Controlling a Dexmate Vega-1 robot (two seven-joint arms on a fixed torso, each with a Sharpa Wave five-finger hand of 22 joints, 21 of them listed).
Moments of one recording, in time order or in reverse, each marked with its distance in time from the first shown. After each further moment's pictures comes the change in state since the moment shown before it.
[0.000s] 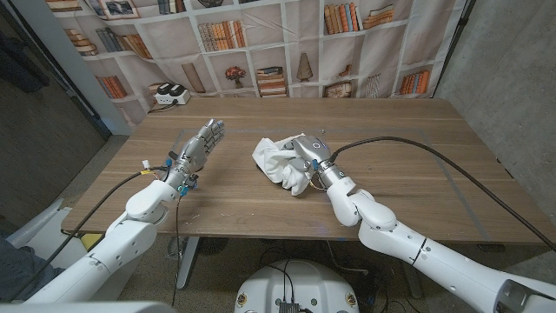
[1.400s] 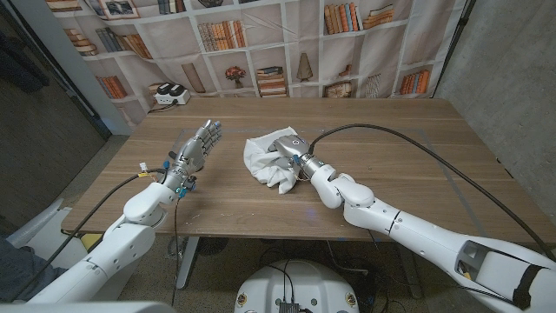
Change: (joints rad) left arm 0.029 0.001 -0.019 -0.020 -0.006 -0.002 0.015; left_hand 0.001 0.001 -0.008 0.003 -0.004 -0.009 -0.002 0.000 0.000 -0.011 0.004 -0.009 0.000 0.000 0.000 -0.005 0.000 0.011 0.000 0.000 0.000; right arm 0.221 0.108 -0.134 0.253 -0.002 0.093 0.084; right_hand -0.016 -0.016 -0.004 -0.004 0.000 0.028 -0.018 -0.005 -0.027 0.020 -0.006 -0.008 0.020 -0.011 -0.002 -0.029 -0.010 -0.029 0.015 0.025 -0.020
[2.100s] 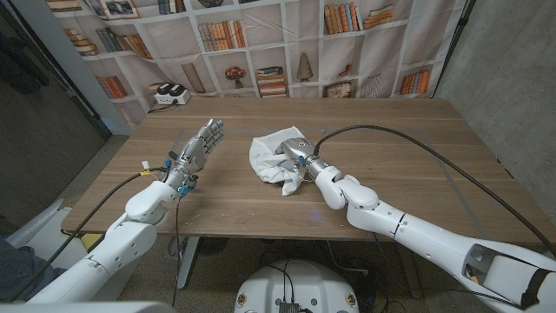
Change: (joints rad) left arm -0.031 -0.009 0.020 0.014 -0.001 0.012 -0.022; left_hand 0.004 0.004 -0.008 0.000 0.000 0.000 0.000 0.000 0.000 0.000 0.000 0.000 0.000 0.000 0.000 0.000 0.000 0.000 0.000 0.000 0.005; right arm -0.059 -0.060 0.021 -0.094 0.034 -0.094 0.045; right_hand 0.000 0.000 0.000 0.000 0.000 0.000 0.000 -0.009 -0.003 0.003 -0.003 -0.011 -0.001 0.000 0.000 -0.008 0.000 -0.012 0.002 0.013 -0.008
